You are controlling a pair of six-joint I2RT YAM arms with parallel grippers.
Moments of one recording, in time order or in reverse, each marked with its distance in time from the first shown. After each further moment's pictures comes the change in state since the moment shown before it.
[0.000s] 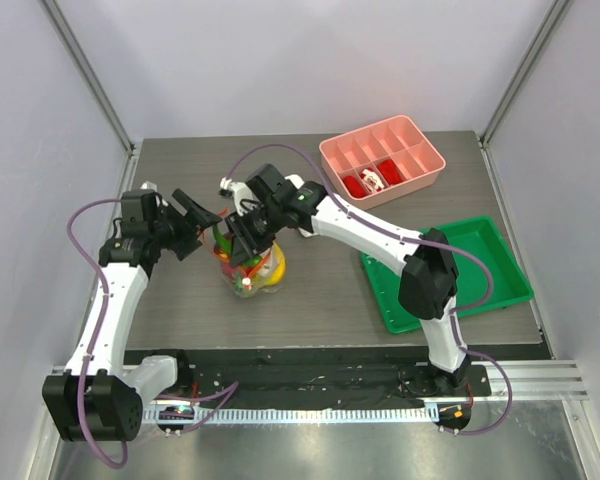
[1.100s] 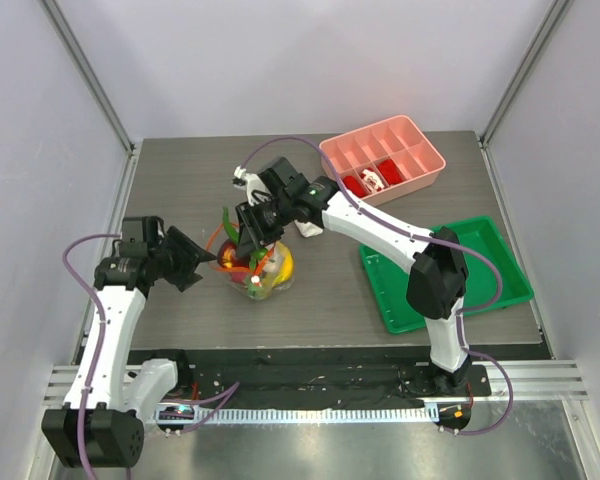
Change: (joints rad) left arm 0.000 -0.154 -0.061 -0.312 -0.050 -0.080; right arm -0.062 -0.051 -0.055 0.039 0.000 0.087
